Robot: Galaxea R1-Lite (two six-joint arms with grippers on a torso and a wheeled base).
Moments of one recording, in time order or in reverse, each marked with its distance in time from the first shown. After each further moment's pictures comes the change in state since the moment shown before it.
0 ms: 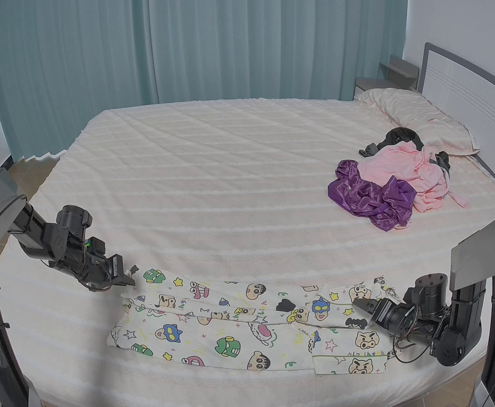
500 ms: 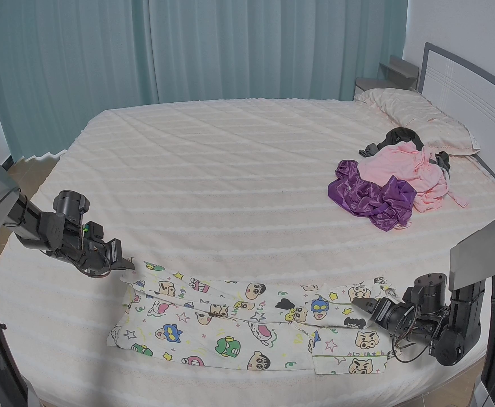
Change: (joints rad) left arm -0.008 -0.044 -0.050 -0.001 -0.006 -0.013; right arm 0.001 0.004 -0.008 0.000 0.000 0.003
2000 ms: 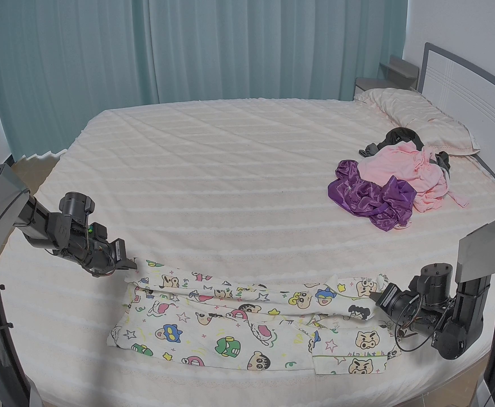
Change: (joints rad) left arm 0.001 0.075 -0.075 0.004 0.013 -0.027; right arm -0.033 -0.045 -0.039 0.000 -0.022 0.056
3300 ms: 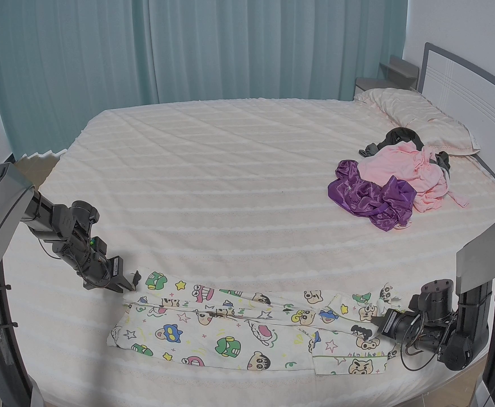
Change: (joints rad) left arm 0.003 0.056 -0.134 0.378 0.133 0.115; right arm 0.024 0.013 0.136 0.000 0.007 -0.165
